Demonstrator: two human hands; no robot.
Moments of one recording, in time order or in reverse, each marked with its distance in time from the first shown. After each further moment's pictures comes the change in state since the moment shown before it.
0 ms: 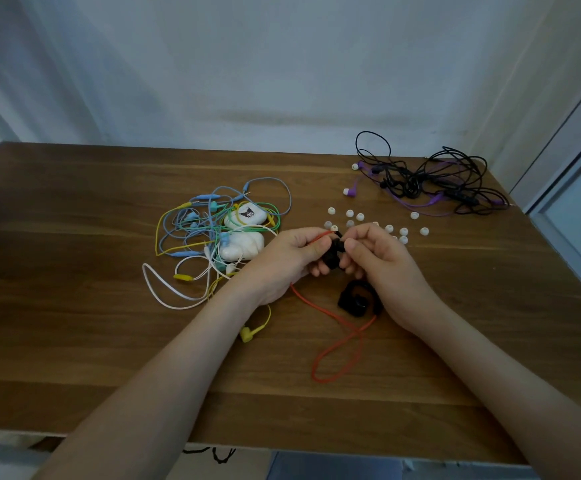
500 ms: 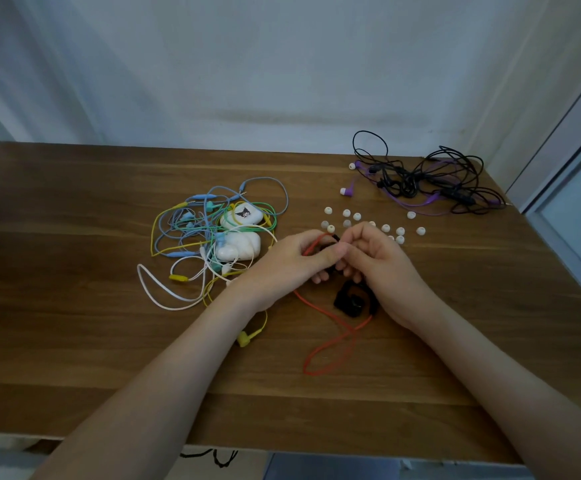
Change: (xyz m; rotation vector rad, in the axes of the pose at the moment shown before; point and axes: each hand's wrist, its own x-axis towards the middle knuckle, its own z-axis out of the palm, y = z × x) left_hand -0.007 0.003 0.005 0.286 0.000 0.028; right_hand 0.003 0.000 -0.002 -0.058 -0.015 0.040
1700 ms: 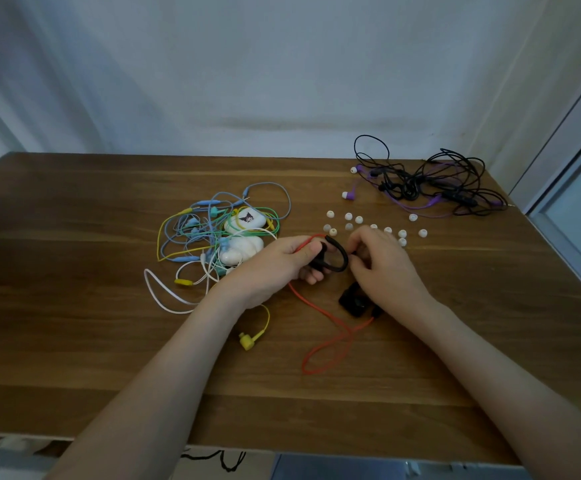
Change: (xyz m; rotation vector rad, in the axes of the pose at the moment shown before) left_hand -0.004 0.004 -0.012 -0.057 -0.024 -0.078; right_hand 0.013 0.018 -0.009 -0.797 0.150 -0.277
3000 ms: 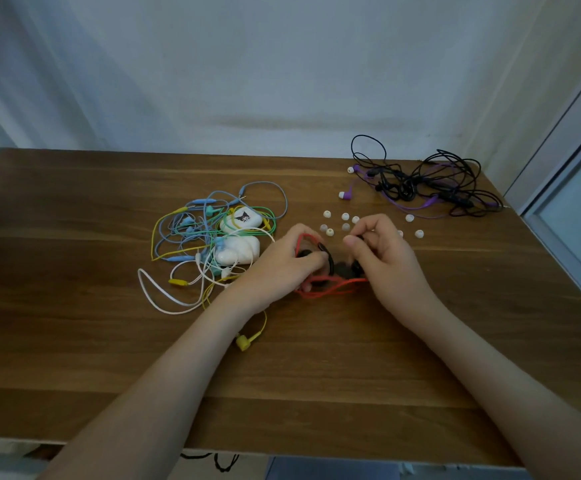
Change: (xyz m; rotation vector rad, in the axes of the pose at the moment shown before) left_hand 0.000 0.004 0.009 0.169 0.145 0.004; right_hand -0.008 -0.019 -0.012 0.609 0.052 0.120
